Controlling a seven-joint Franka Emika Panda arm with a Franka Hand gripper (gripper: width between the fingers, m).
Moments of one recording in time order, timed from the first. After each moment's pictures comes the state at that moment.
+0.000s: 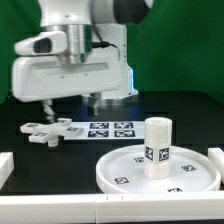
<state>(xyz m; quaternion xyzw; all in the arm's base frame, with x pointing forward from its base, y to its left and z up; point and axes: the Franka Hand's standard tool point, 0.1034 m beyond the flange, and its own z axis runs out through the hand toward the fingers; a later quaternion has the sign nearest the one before) 0.447 -0.127 0.072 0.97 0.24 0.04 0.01</state>
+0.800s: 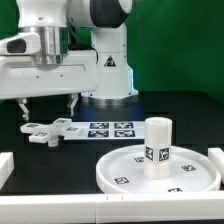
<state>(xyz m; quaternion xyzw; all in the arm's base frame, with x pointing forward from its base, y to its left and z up) 0.424 -0.151 0.063 0.98 0.22 0.03 0.02</state>
